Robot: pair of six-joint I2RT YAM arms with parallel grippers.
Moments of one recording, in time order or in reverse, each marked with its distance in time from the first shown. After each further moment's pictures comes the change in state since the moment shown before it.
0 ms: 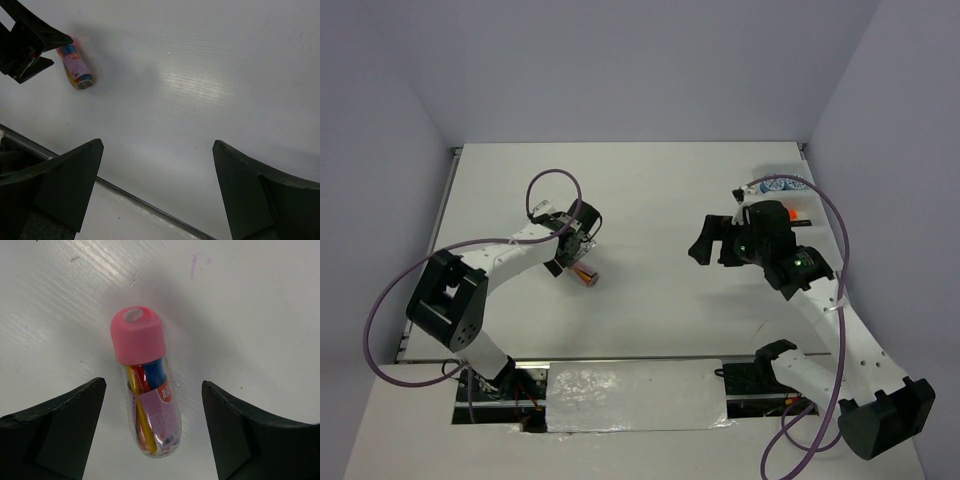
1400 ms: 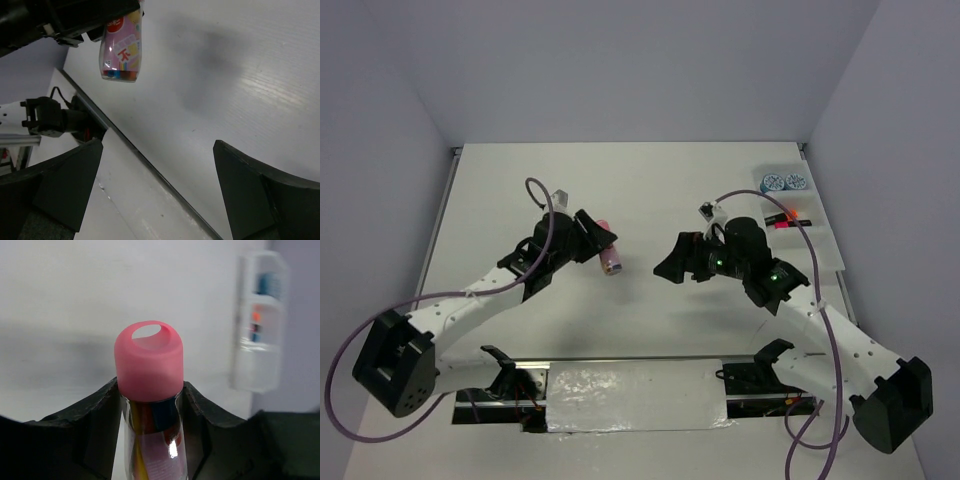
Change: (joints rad) left arm -0.015 -0.350 -0.327 0.647 0.381 0.237; right arm 0.188 0.024 -0.176 0.341 -0.189 0.166
